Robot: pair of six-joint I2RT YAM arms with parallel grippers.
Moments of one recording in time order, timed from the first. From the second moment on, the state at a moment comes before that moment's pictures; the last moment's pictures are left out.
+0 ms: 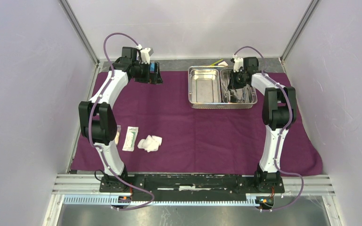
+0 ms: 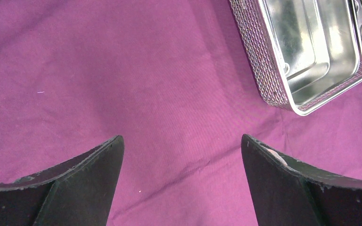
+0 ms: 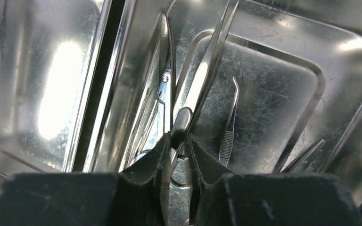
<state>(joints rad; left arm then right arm) -0.14 1.88 1.65 -0.60 0.42 0.02 0.04 2.16 1.60 -0.34 -0.33 -0.11</state>
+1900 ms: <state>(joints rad) -0.14 1.88 1.65 -0.60 0.42 0.02 0.04 2.11 1.61 -0.40 -0.26 -0.18</state>
